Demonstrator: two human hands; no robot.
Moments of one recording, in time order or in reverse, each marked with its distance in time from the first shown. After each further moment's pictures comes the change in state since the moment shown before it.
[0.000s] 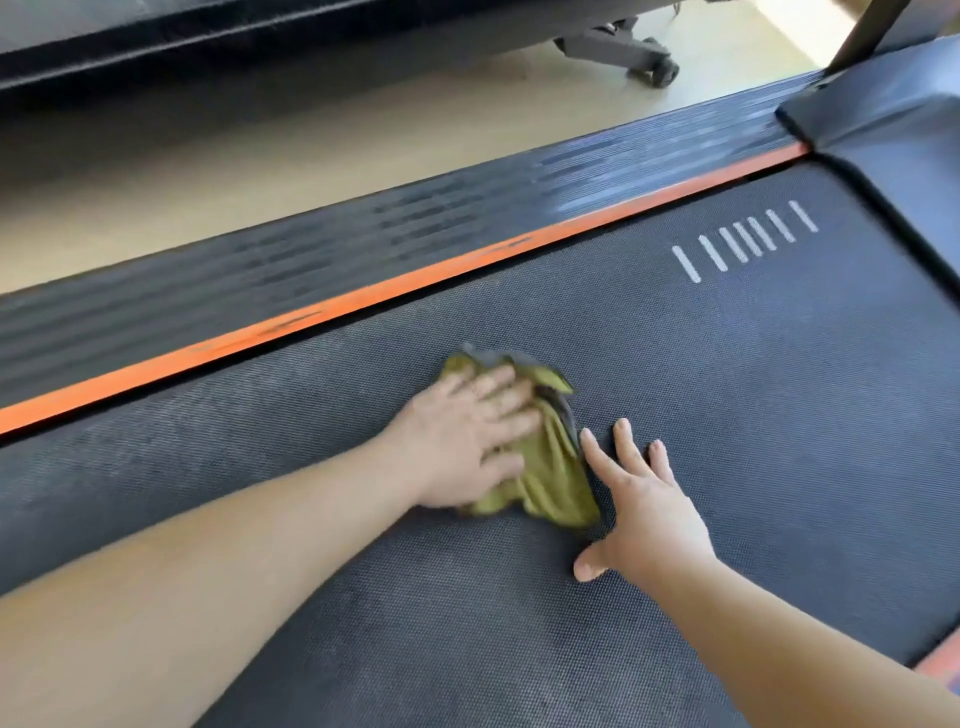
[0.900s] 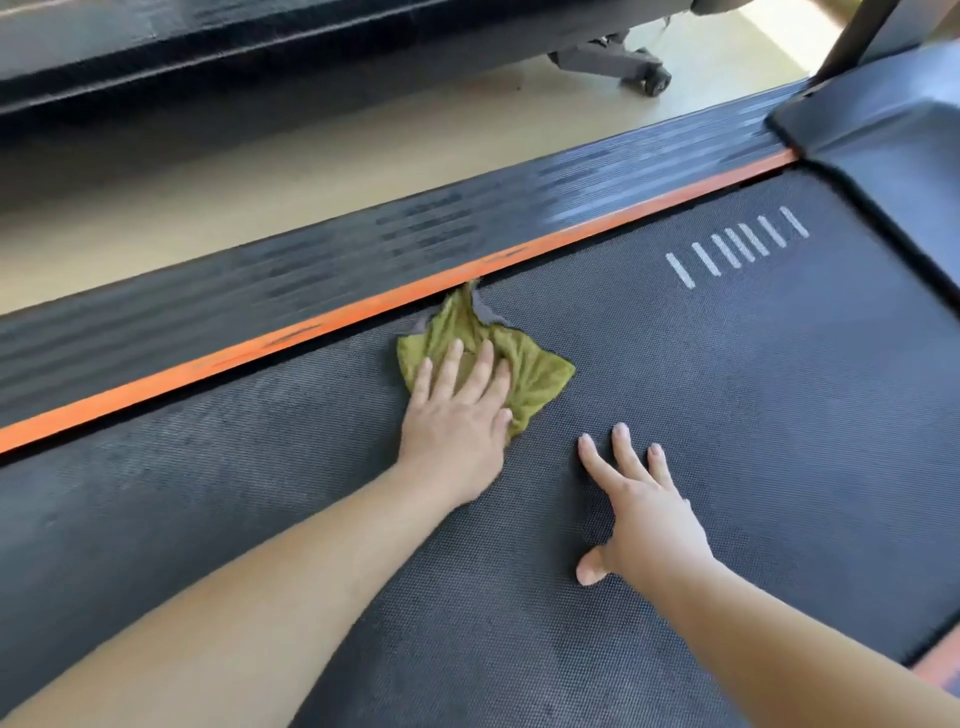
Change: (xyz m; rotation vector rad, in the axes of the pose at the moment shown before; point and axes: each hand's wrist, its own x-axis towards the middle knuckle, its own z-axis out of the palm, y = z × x) left_hand 0.013 0.017 0.006 -0.129 0.175 -0.393; right_hand -0.006 -0.005 -0.009 0.004 -0.050 0.009
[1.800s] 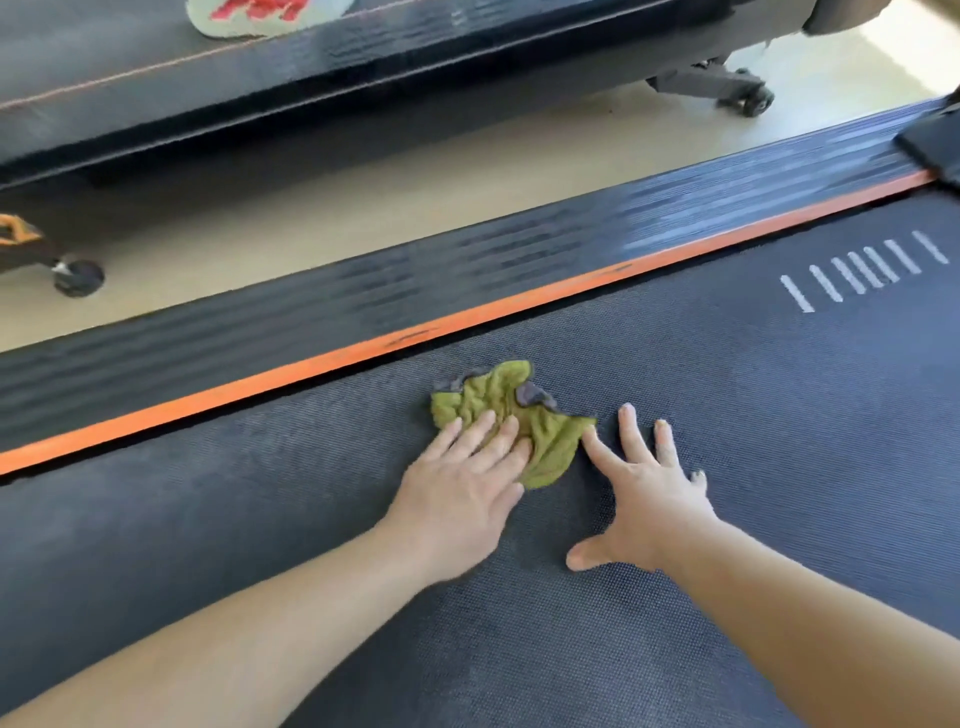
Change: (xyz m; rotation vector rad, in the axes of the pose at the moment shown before) left_hand -0.100 -0.079 -0.003 -0.001 -0.067 0.092; right_hand 0.015 -0.095 0.000 -0.182 0.008 -0.185
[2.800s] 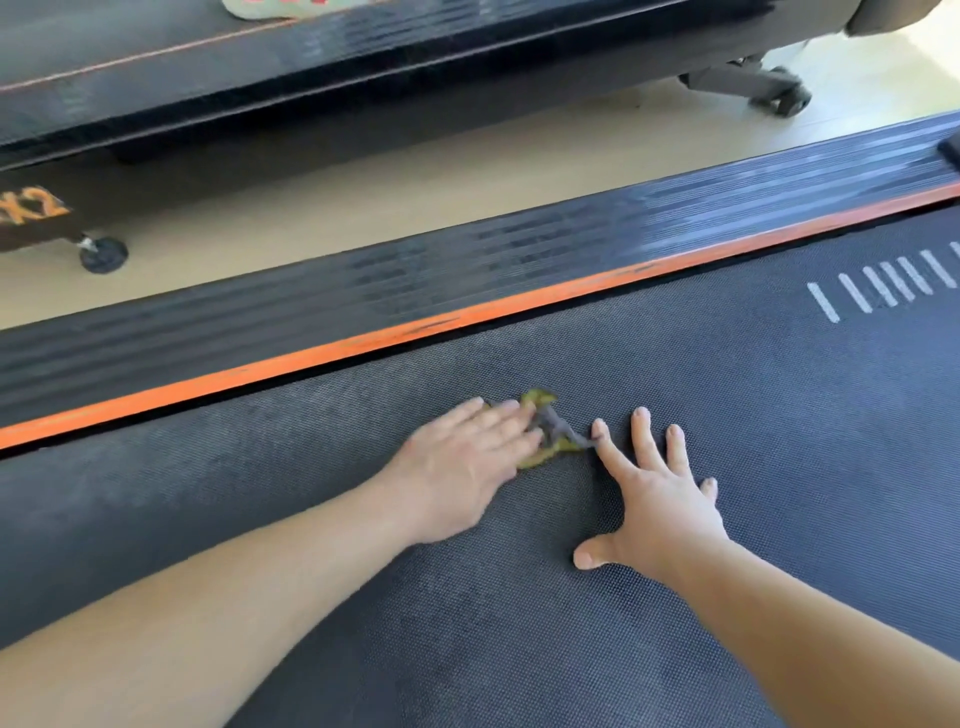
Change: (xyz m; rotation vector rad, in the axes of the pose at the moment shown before) left_hand 0.009 -0.027 -0.003 0.046 0.040 0.185; right_hand 0.000 0.000 0.006 0.015 -0.003 0.005
